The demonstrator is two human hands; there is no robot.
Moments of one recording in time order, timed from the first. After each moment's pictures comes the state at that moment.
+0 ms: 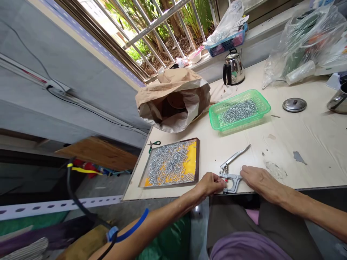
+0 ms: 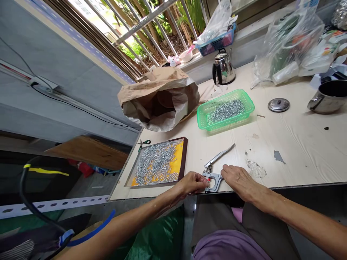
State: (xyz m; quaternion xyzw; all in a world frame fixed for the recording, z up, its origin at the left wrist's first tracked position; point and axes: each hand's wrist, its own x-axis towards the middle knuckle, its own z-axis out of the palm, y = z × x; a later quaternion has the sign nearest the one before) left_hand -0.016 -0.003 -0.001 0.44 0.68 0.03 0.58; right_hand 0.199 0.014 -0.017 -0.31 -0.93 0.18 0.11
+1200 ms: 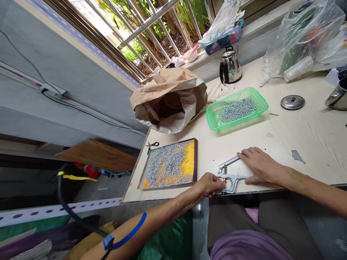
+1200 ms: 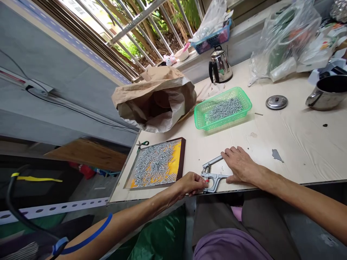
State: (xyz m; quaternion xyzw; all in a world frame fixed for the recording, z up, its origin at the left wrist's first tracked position) left_hand -0.013 0.002 0.001 0.40 0.69 0.00 0.61; right_hand 0.208 0.056 -0.007 -0.36 -0.92 0.12 0.04
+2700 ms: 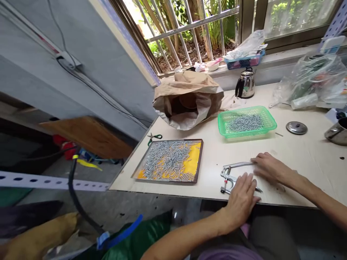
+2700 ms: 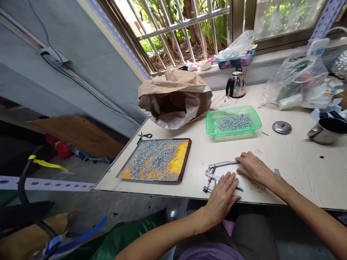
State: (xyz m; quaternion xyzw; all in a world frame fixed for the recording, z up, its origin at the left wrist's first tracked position) left_hand 0.071 -0.031 -0.058 0.85 0.47 0.22 0.07; right_hand 0.237 0.094 -0.017 -0.38 -0.92 0.11 0.04
